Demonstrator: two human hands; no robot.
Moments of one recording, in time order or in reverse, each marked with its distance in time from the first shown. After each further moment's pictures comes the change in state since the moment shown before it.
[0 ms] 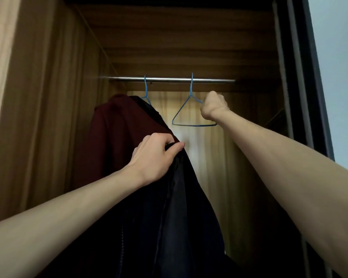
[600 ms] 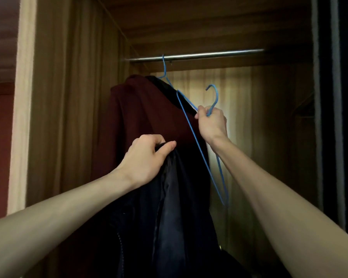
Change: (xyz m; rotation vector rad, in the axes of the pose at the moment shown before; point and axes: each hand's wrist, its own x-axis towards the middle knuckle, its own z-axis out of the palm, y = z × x) left_hand -0.059 -0.012 -0.007 0.041 0.031 -0.208; right_hand -0.081 0.031 0.086 0.751 -0.074 0.000
